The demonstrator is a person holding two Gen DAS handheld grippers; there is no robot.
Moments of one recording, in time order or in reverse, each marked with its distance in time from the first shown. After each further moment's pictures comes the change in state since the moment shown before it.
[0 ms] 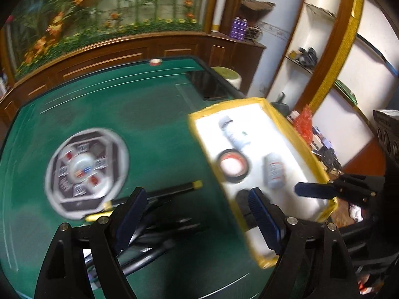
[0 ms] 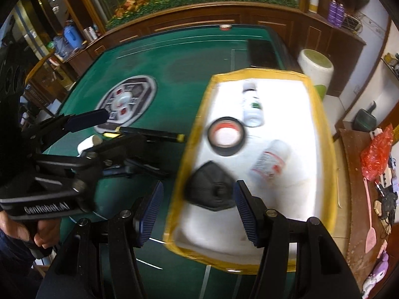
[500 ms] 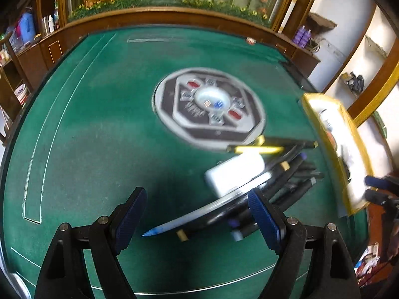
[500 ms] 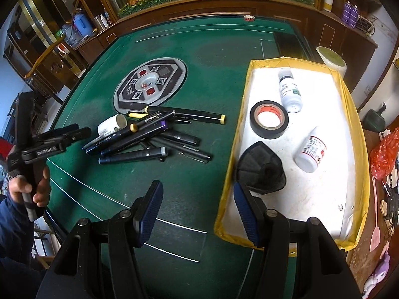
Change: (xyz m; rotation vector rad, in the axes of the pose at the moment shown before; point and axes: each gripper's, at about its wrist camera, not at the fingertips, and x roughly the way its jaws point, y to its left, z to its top) left arm -0.021 0.183 -0.097 -0.251 0.092 0.119; right arm 0.016 0.052 -0.017 -0.029 0.043 0.025
